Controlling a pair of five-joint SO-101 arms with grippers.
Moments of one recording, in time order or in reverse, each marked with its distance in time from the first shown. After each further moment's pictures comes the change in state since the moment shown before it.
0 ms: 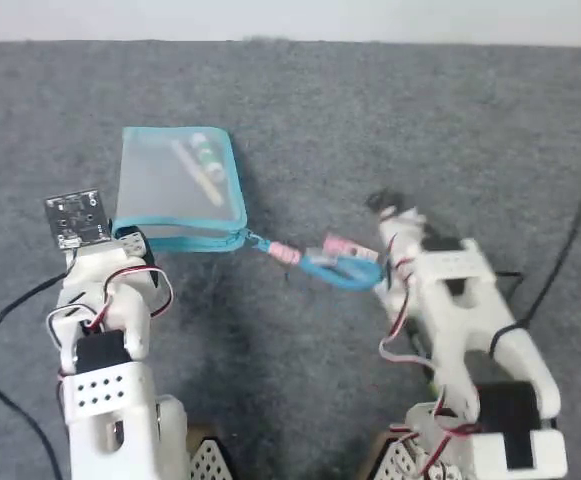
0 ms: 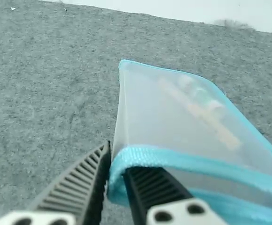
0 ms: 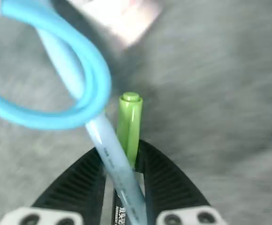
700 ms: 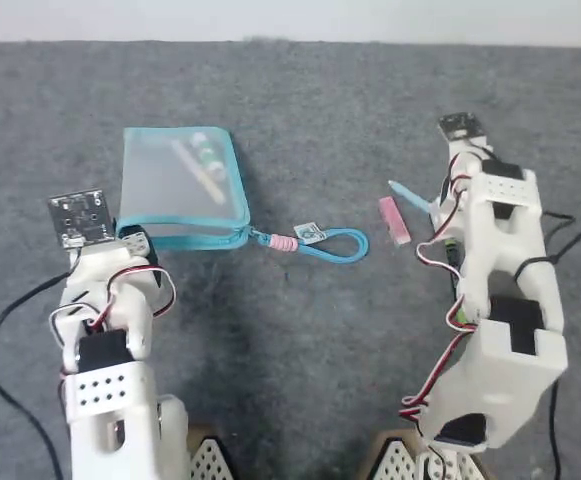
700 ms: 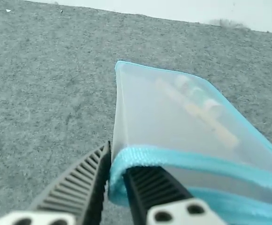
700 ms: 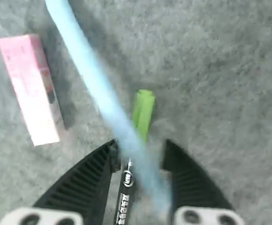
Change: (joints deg) left arm 0.9 0.0 0.0 0.0 0.0; right arm 12.9 26.6 -39.2 6.9 0.0
